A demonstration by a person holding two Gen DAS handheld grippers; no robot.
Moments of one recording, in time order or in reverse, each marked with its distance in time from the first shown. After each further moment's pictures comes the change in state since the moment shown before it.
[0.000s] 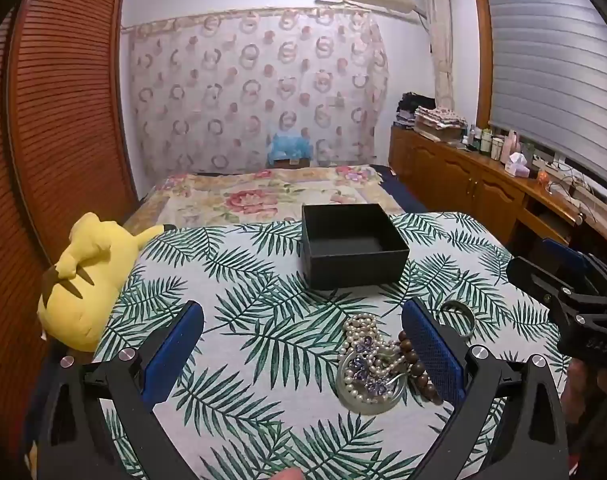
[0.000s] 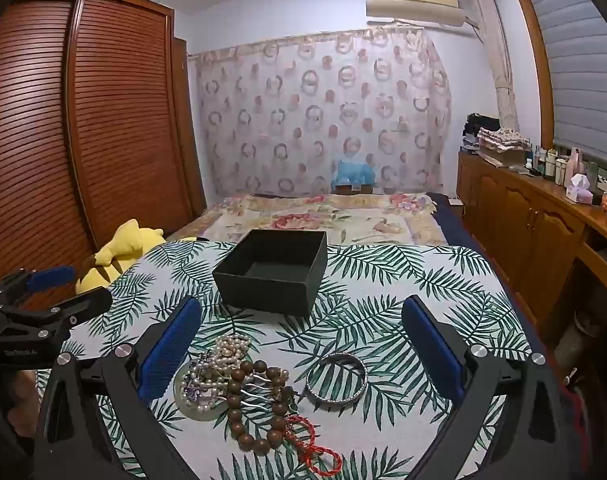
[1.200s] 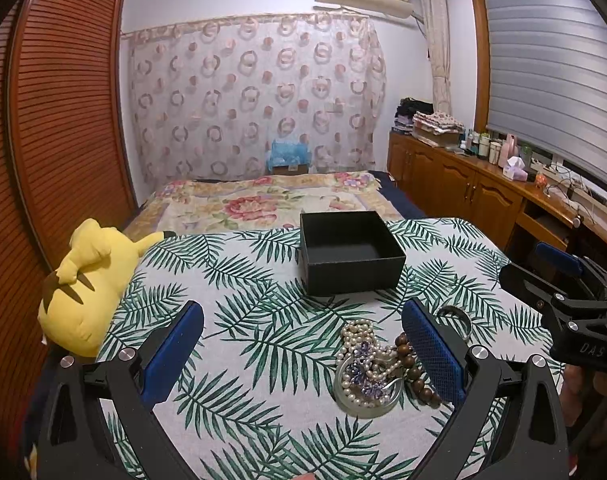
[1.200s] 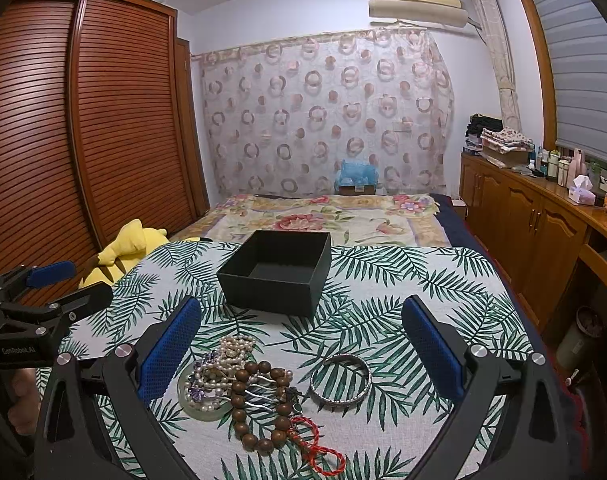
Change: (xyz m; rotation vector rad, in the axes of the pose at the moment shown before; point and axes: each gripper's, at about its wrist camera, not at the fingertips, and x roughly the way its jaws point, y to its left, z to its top) left arm -0.012 -0.005 0.012 0.003 -0.017 0.001; right arm -0.001 0.001 0.001 0.000 0.000 -0.001
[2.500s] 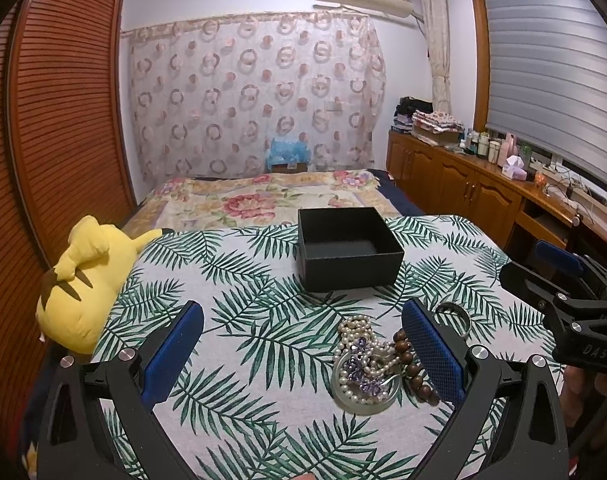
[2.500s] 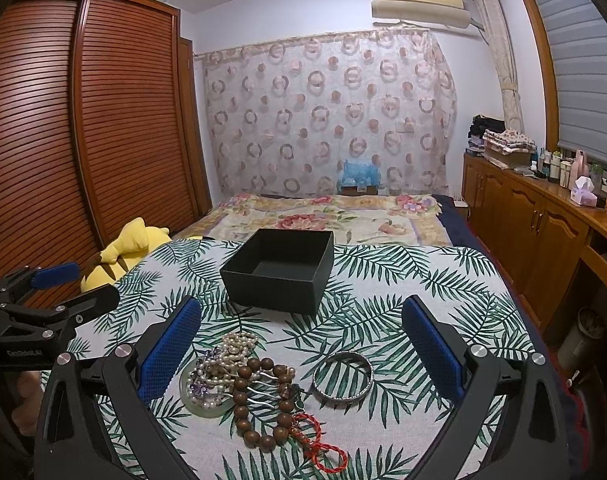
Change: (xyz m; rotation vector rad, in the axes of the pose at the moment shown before) left arm 0.008 -0.004 -0.012 0.002 -0.001 -0.003; right arm -0.004 0.009 -0.004 -0.003 -0.002 0.006
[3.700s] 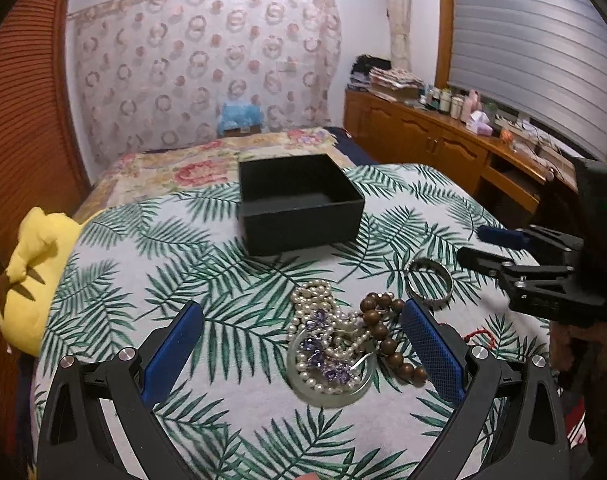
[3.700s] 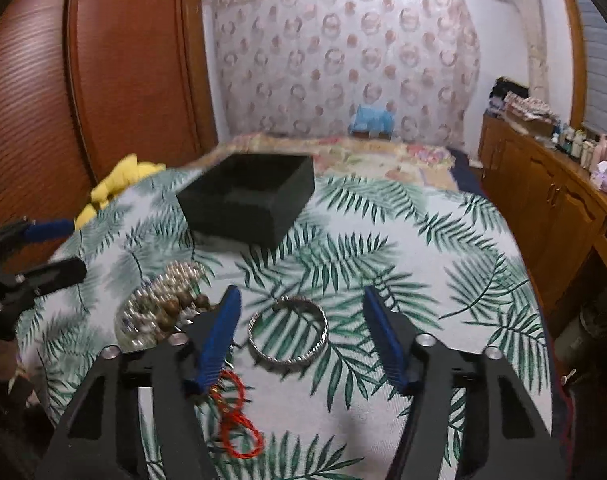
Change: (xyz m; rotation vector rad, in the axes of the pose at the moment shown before) left arm 0.054 -0.023 -0.014 0.087 0.152 -0.161; right arm 0.065 -0.064 -0.034 -0.069 0.264 0.059
